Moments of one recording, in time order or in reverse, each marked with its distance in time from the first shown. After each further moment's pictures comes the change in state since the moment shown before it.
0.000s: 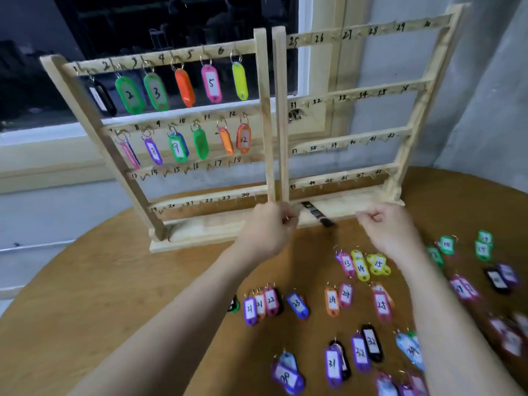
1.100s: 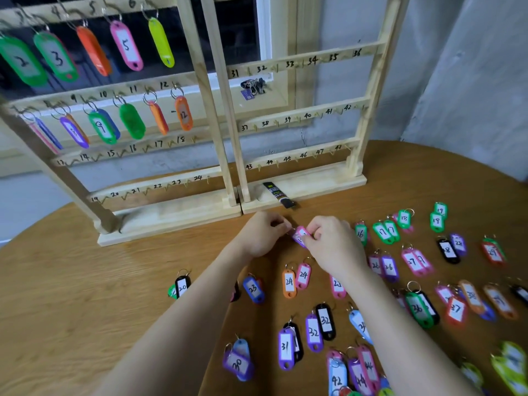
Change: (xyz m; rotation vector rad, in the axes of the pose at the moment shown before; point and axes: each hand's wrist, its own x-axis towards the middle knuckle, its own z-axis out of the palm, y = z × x) left_hand 0.015 0.005 0.093 -0.290 -0.281 -0.158; right_hand -0.038 0.034 0.030 -0.268 -0.133 -0.051
